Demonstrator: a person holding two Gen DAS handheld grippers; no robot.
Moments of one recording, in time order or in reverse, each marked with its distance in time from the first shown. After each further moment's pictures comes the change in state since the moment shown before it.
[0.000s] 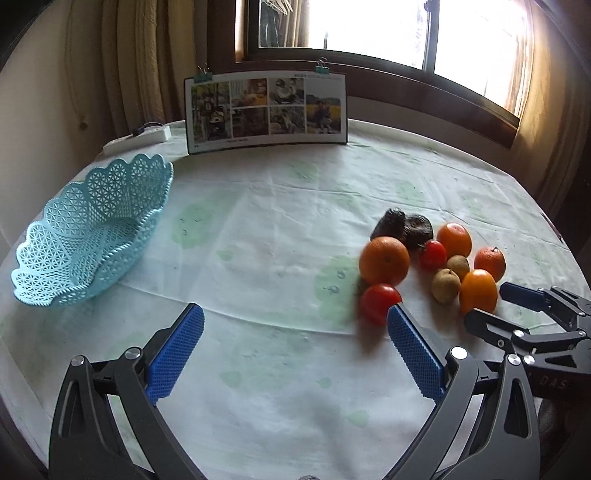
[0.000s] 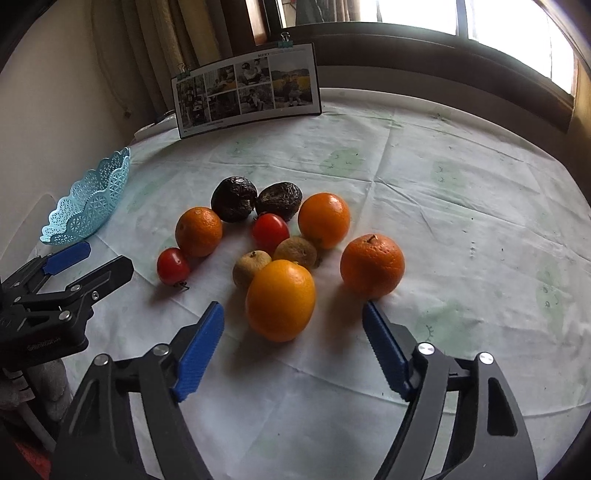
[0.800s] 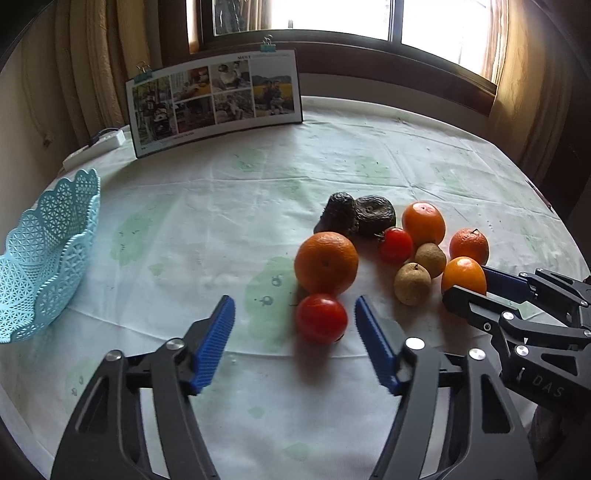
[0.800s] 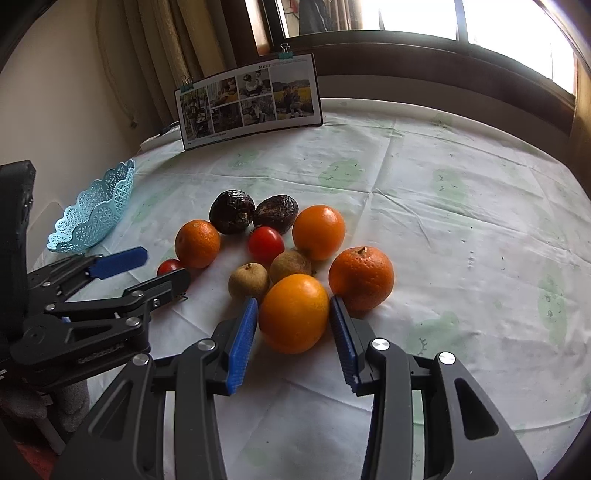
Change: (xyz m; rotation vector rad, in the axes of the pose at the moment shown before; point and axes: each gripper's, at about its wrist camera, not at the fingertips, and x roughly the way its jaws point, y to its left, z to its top) left arm 0.029 -0.047 0.009 0.111 0.088 -0.067; right arm -0.001 -0.012 0.002 0.003 -0.044 0.035
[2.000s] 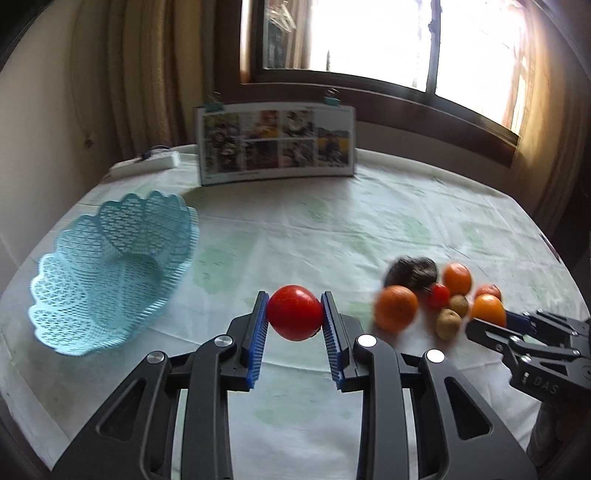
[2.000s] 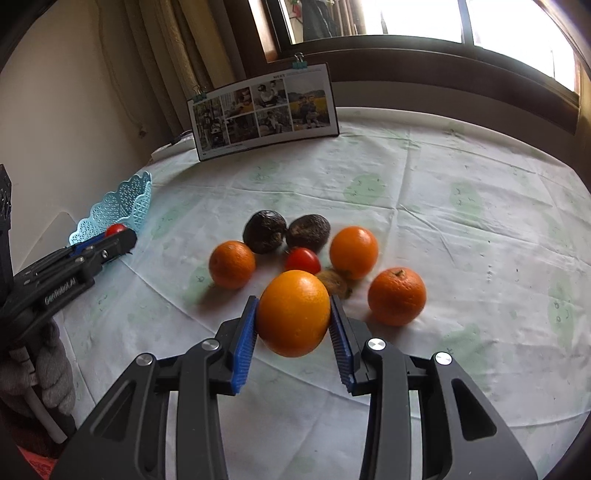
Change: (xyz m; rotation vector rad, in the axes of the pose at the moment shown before) left arm -0.052 0.070 0.009 -0.124 -0.159 0.087; right arm -0.008 0.027 0.014 0.017 -0.022 0.032
